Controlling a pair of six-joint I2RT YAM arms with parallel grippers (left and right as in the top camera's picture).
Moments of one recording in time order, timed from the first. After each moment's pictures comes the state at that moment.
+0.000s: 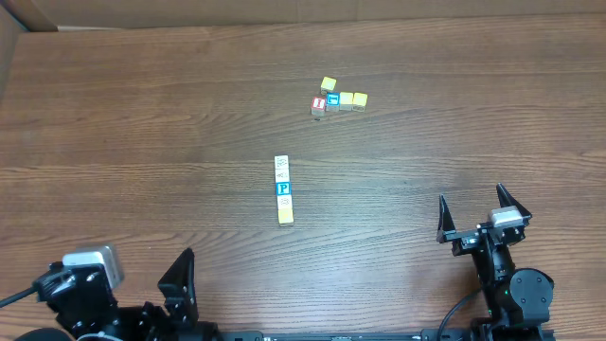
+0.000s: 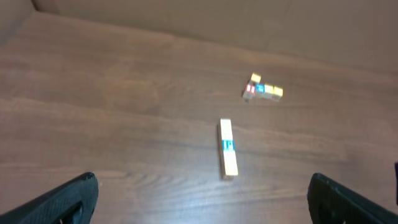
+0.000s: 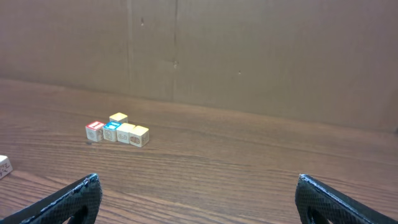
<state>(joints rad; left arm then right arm) -0.05 0.61 1.55 -1.45 0.01 -0.23 0.05 0.01 0.02 -0.02 -0.12 -0.08</state>
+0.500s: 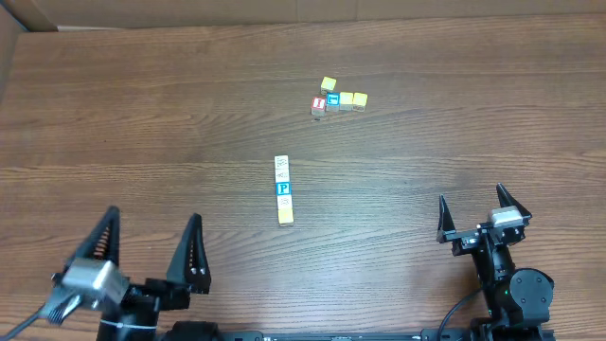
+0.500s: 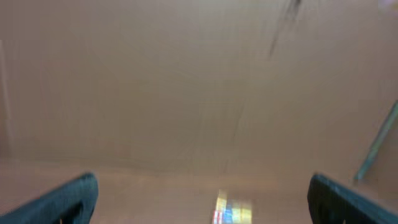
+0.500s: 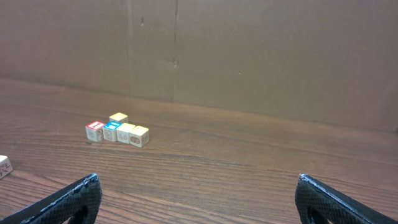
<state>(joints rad) -0.05 0.25 0.96 -0.56 0.08 -0.23 0.05 0.01 0.02 -0.02 -0.12 -0.08</state>
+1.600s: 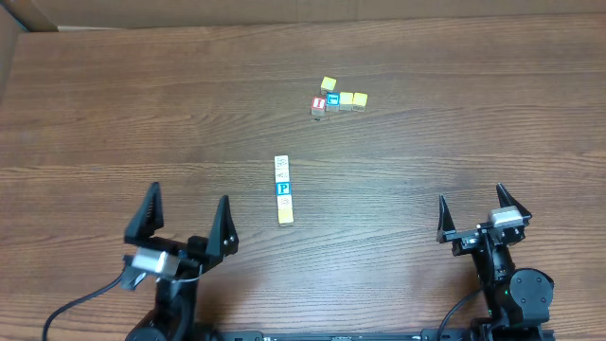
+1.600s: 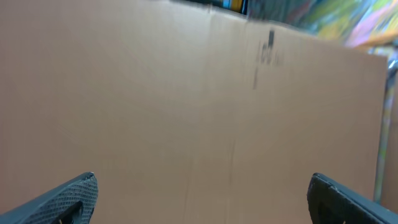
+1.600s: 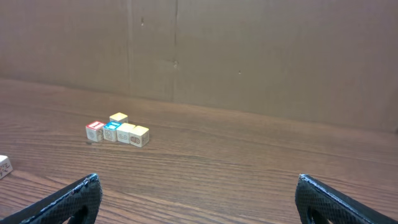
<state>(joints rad) -0.05 0.02 0.12 0.37 0.12 -0.23 0.05 0.01 0.02 -0.02 -0.12 -0.08</state>
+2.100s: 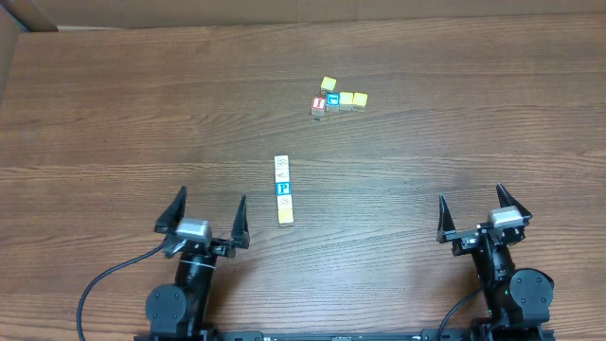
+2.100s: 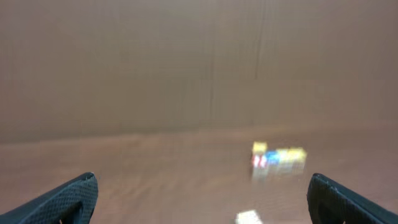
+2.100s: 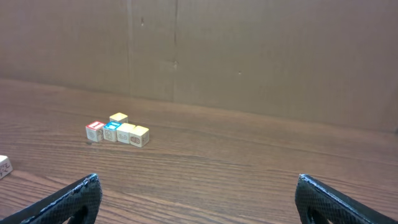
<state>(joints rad) -0.05 0.02 0.01 0.08 0.12 0.00 0.05 0.01 0.02 -0.02 -0.12 -0.08</state>
